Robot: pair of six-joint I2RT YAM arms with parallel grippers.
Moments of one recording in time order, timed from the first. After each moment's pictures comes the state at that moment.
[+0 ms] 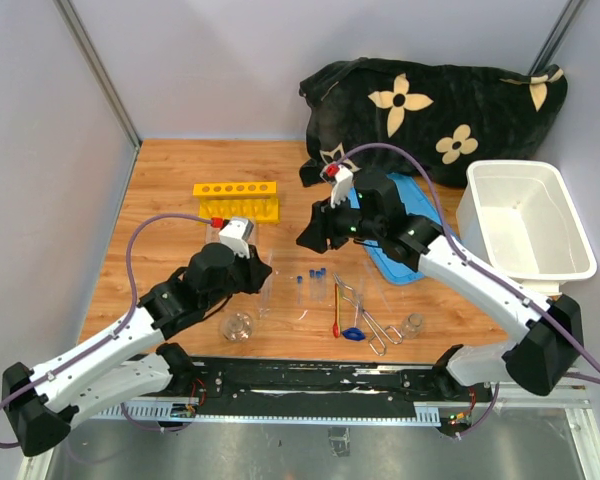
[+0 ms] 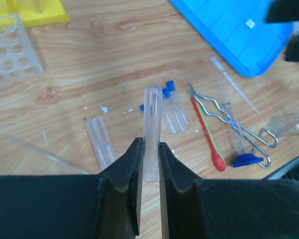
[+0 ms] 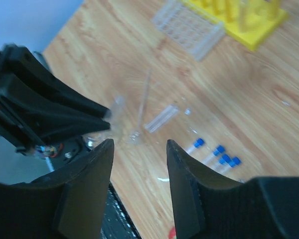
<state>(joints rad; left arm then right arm) -0.79 0.81 0.64 -0.31 -0.21 -0.48 0.73 1.30 1.13 -0.30 -0.31 0.29</state>
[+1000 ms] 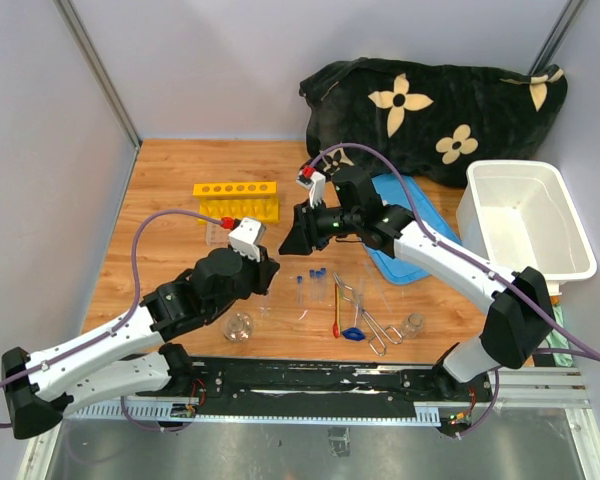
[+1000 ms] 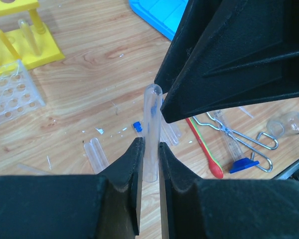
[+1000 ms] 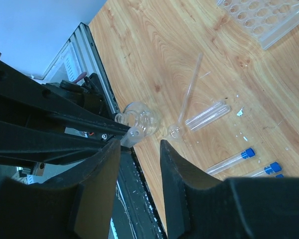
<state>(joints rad) -0.97 0.81 0.70 -0.26 -0.37 -0.37 0.74 1.51 1.25 -0.27 -0.62 0.36</state>
